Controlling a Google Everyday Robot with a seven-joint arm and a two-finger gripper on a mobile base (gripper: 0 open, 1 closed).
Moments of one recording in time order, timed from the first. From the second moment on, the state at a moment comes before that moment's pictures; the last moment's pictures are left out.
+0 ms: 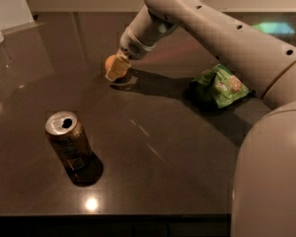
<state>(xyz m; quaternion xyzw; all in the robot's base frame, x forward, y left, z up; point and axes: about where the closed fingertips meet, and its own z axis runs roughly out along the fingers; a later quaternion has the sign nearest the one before) 0.680 0.083 0.853 -0.58 0.75 0.17 0.28</state>
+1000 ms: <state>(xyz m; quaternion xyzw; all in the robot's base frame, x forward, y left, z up) 0.654 0.078 0.921 -0.59 0.73 0.20 0.29</state>
